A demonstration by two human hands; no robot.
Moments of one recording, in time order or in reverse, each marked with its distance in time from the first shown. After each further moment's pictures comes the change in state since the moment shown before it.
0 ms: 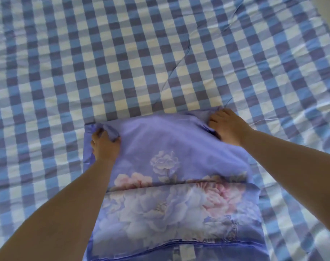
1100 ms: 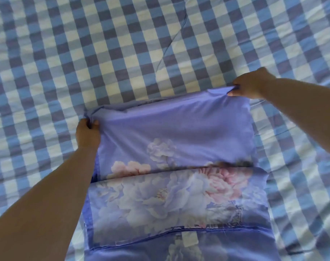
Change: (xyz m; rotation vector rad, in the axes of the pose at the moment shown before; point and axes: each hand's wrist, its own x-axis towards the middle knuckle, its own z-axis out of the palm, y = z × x) left_hand 0.009 -0.016 -0.018 -0.249 0.032 -0.015; right_hand 0.014 0.070 -0.027 0.196 -0.608 0.509
